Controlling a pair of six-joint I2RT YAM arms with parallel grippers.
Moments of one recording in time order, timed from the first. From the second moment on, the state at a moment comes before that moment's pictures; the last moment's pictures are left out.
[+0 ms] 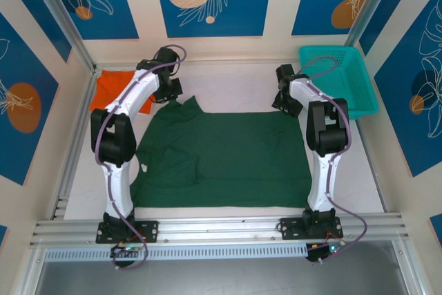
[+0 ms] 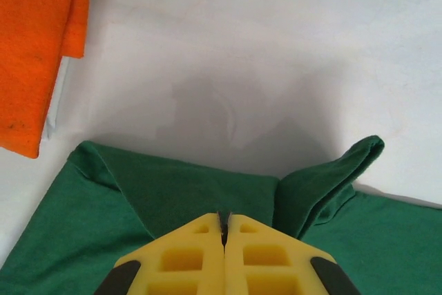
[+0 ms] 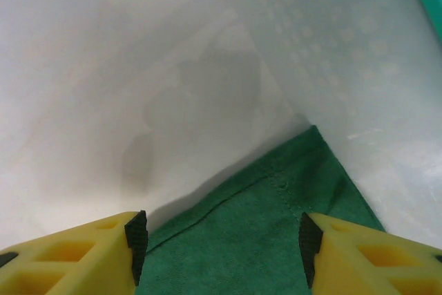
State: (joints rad) left arm -0.30 2.07 1.90 -1.02 -0.06 -0.54; right arm 0.12 2.14 1.64 -0.84 0.21 0.69
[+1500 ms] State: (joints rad) left arm -0.30 1.72 1.67 -1.19 0.17 -0.55; right arm 0.22 1.60 1.24 -0.84 0.16 0.54
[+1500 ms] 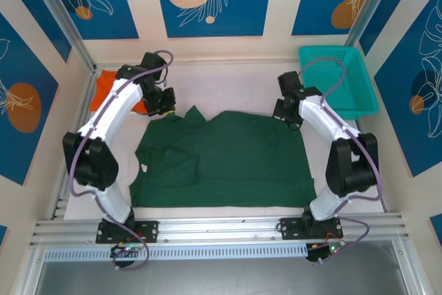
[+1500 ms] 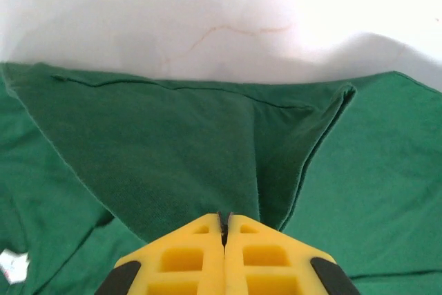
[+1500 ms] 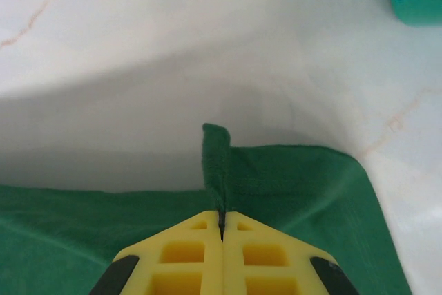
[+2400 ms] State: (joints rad) left arm -0.18 1.20 1.22 -1.40 -0.04 -0.80; right arm 0.06 1.04 0.77 -1.06 0.10 0.80
